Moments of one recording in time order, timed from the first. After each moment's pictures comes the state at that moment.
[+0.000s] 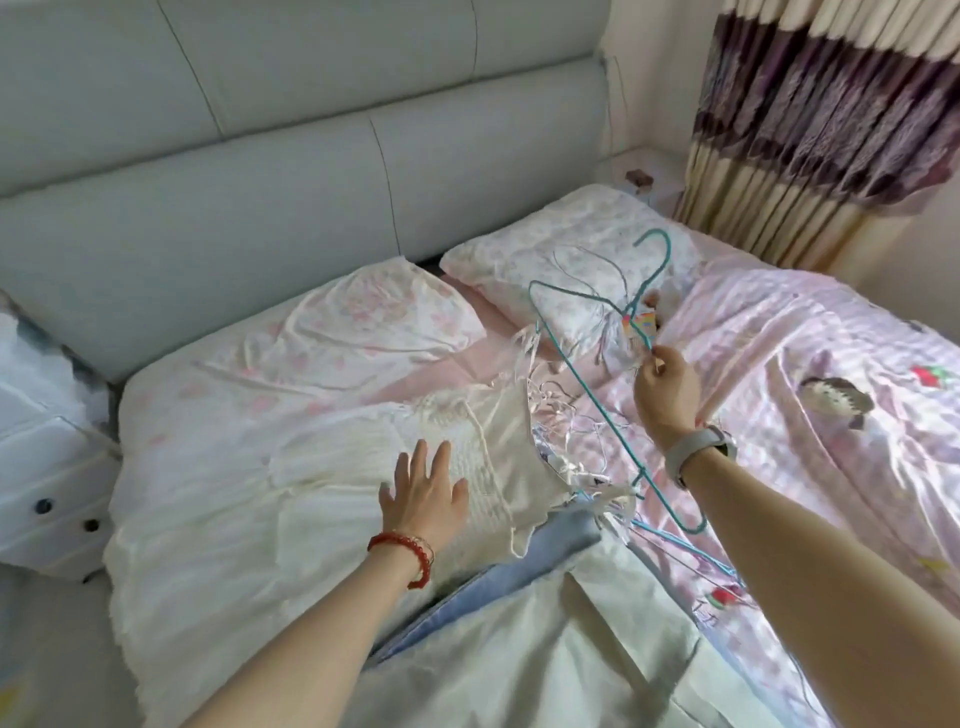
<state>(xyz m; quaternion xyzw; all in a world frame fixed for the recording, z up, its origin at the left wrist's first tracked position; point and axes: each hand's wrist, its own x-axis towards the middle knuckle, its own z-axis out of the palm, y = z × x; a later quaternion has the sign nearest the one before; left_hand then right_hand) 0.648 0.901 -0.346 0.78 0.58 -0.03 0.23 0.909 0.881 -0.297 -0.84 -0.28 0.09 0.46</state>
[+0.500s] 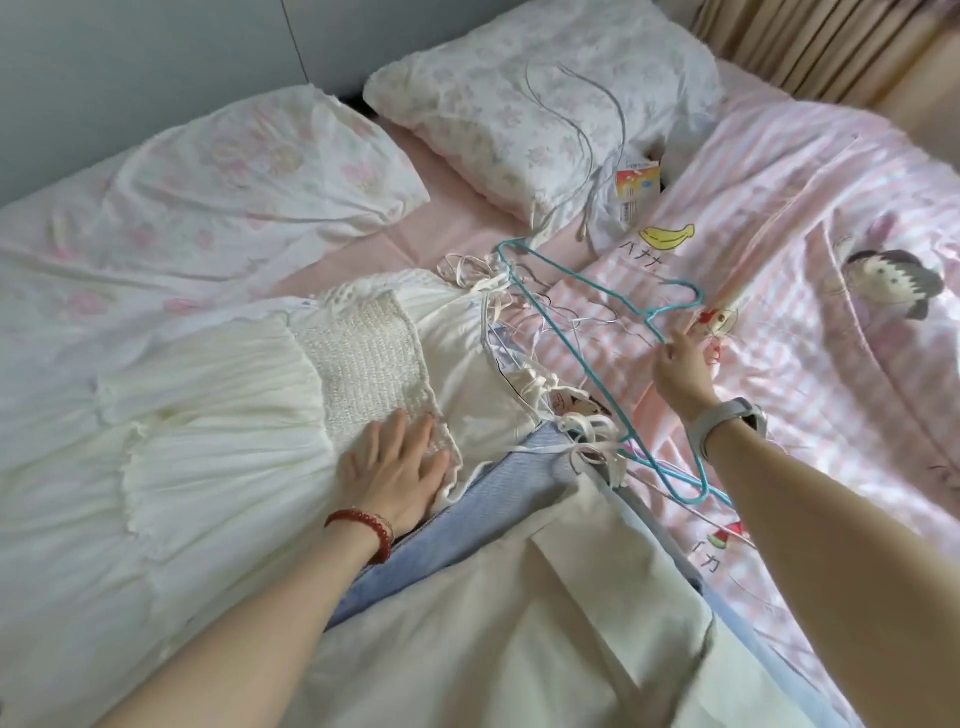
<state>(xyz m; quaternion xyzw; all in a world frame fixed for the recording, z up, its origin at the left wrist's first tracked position) 0.683 0.912 -0.516 0.81 0.52 -0.16 0.24 1.006 0.864 -0.493 -0.89 -0.29 0.23 0.26</state>
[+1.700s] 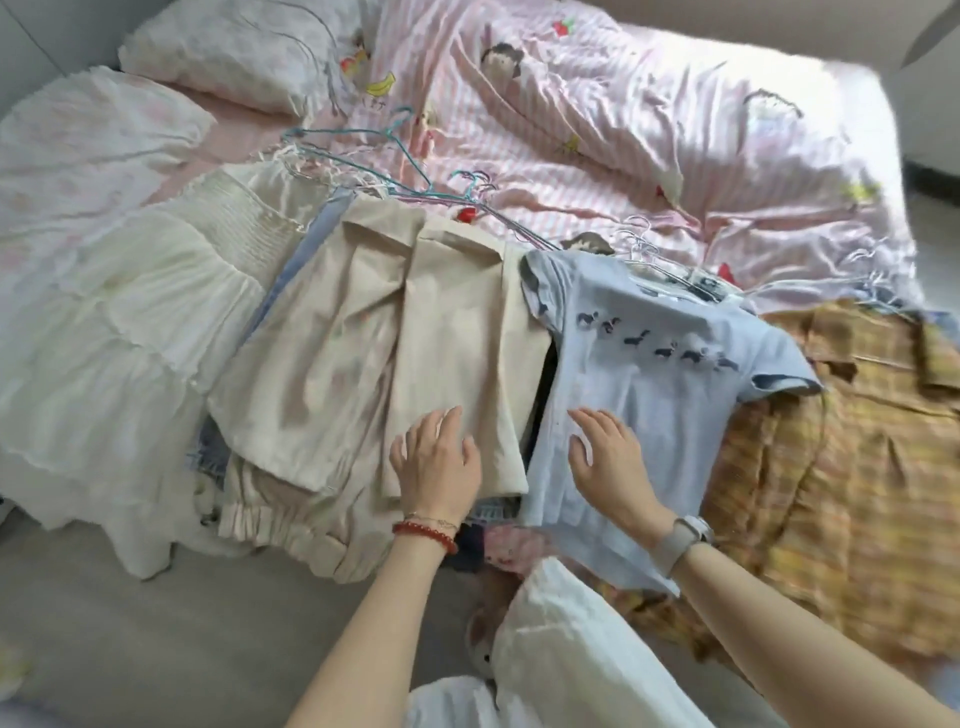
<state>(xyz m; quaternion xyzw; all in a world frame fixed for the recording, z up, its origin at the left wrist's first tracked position) 0.515 0.461 -0.342 0.90 0.36 -0.01 0.25 0.618 0.306 -0.335 -0.93 -0.27 0.18 0.19</state>
